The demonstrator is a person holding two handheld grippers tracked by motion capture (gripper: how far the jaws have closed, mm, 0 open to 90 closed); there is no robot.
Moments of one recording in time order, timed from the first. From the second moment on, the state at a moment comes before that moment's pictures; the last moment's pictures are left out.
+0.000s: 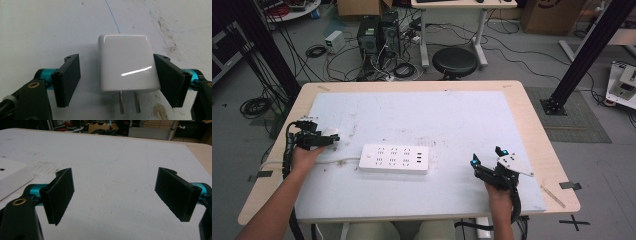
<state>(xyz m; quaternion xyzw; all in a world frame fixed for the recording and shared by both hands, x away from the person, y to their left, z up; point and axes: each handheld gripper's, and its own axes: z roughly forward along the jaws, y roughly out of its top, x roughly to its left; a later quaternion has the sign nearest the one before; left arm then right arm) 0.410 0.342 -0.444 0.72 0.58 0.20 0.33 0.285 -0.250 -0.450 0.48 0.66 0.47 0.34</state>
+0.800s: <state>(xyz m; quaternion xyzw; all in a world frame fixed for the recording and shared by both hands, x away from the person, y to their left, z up) 0.396 0.337 -0.427 0.72 0.54 0.23 0.37 0.284 -0.251 -0.450 0.48 0.66 0.48 0.34</state>
